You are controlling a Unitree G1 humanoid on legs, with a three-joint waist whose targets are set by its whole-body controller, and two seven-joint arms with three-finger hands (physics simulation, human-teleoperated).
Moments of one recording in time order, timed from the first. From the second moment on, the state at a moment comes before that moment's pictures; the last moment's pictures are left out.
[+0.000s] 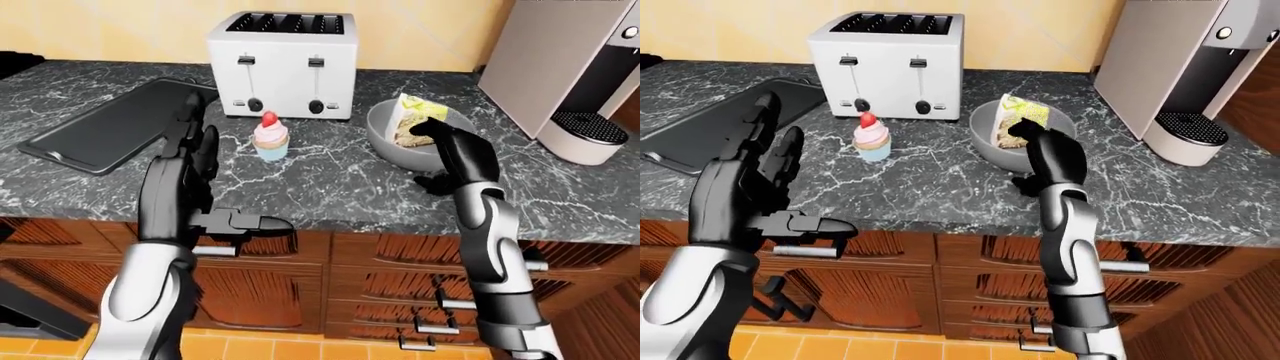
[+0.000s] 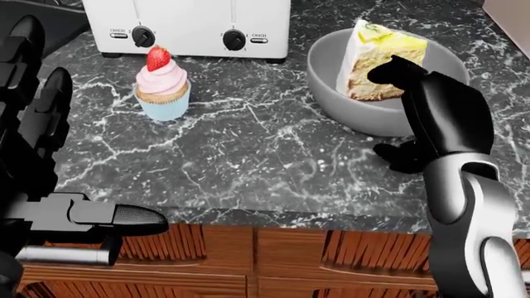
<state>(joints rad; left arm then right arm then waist) -0.28 0.13 0.15 -0.89 -0.10 0.94 -0.04 -0.49 -0.24 -0.07 0.05 -0.97 0.20 0.13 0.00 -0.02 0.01</state>
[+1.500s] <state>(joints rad) -0.50 0.14 0.08 -0.43 0.17 0.78 0.01 -0.54 -0.34 -0.17 -0.62 -1.14 0.34 0.96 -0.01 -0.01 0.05</state>
